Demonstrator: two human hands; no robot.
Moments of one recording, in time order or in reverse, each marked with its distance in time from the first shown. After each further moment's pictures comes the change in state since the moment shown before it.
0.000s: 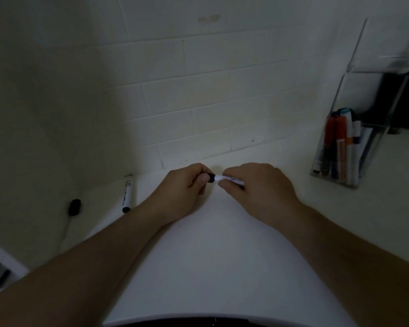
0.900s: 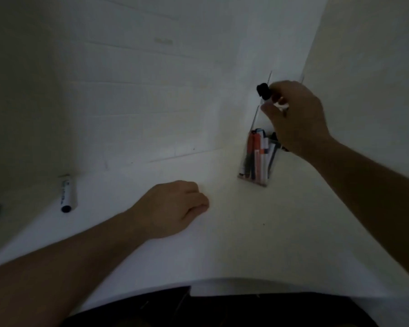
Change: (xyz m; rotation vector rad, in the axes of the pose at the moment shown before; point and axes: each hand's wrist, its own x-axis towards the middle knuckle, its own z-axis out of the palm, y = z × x) left_hand -0.019 0.044 0.047 0.241 0.087 0.742; right_hand 0.010 0.048 -0.200 -0.225 0.429 0.116
